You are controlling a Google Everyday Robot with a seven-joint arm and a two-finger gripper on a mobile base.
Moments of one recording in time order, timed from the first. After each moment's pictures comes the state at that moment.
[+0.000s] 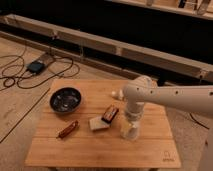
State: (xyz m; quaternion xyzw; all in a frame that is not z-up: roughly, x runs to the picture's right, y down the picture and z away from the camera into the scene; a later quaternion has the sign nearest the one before) arm 0.138 0.205 0.747 -0.38 0.16 0.36 0.84
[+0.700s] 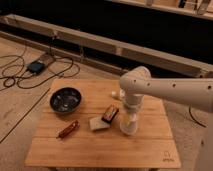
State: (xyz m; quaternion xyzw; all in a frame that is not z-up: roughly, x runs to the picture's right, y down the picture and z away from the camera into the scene) arm 0.125 0.140 0.734 -0.35 0.16 0.31 0.87
